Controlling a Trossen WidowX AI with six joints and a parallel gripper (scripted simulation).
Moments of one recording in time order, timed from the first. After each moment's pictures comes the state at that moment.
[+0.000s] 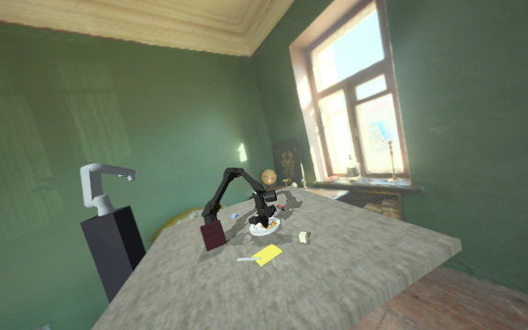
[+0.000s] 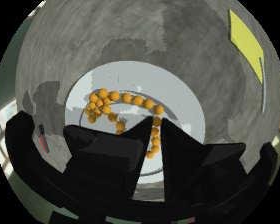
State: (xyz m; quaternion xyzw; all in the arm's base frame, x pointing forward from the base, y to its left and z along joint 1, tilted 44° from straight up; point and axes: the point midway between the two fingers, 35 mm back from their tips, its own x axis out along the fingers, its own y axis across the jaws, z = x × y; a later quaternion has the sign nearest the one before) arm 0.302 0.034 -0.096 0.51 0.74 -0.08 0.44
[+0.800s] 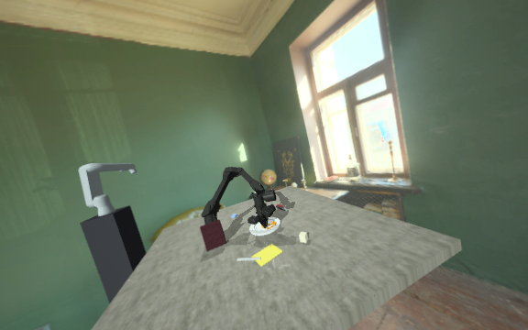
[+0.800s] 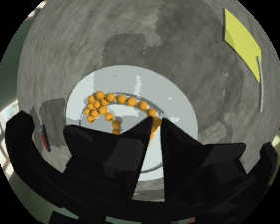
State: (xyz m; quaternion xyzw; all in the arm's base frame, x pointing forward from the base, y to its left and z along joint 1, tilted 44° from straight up) arm 0.299 0.023 -0.096 0.52 0.73 -0.08 0.43
